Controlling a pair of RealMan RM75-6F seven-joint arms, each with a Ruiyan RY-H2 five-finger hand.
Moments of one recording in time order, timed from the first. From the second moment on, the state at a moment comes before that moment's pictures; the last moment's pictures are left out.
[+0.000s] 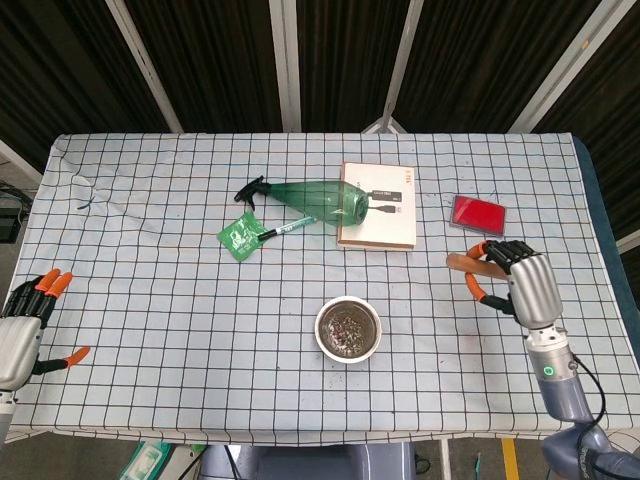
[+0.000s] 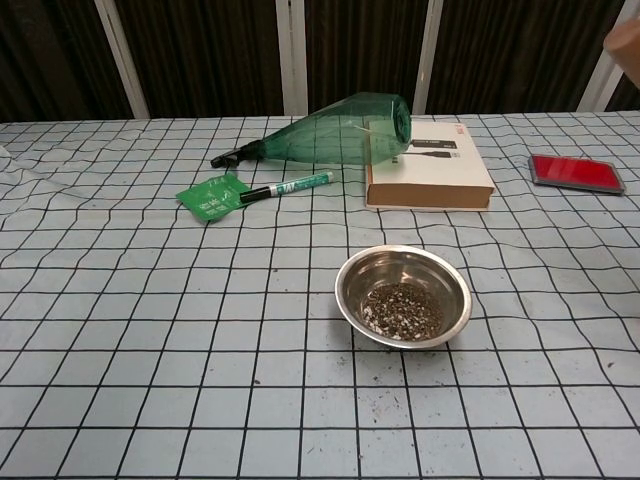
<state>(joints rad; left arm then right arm) -0.11 -1.11 -0.03 -1.65 1.49 1.44 0.00 0.37 -1.41 0.21 -1.21 -1.65 1.53 0.30</state>
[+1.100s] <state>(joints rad) -0.11 -1.09 -0.02 -1.65 1.50 1.43 -0.02 0.35 -1.42 0.00 -1.24 -1.62 1.23 -0.37</state>
